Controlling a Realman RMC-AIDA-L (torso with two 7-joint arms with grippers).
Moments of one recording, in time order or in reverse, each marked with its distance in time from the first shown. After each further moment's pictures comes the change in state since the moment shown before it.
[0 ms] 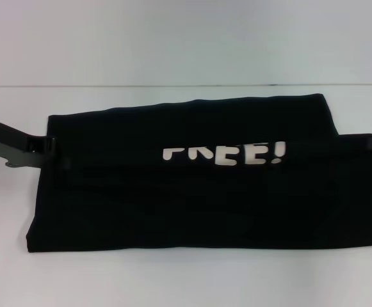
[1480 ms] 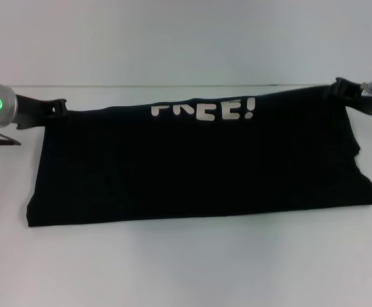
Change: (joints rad) left arm -0.012 -0.082 0.081 -0.031 -0.036 -0.467 -0.095; right arm 0.175 0.086 -0.175 0.245 0.123 0.668 -0.011
